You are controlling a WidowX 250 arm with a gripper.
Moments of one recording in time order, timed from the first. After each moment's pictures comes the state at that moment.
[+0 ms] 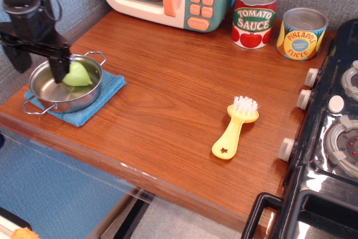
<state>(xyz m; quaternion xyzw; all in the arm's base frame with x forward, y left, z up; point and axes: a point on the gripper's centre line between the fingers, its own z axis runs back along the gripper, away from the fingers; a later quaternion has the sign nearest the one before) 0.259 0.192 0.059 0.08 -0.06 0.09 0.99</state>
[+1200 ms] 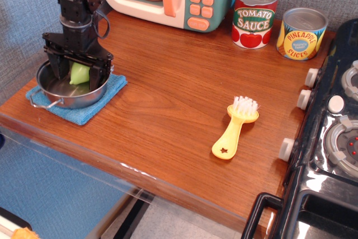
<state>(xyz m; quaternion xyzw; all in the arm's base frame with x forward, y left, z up) 0.306 0.178 0.020 0.12 -0.03 0.10 0.99</state>
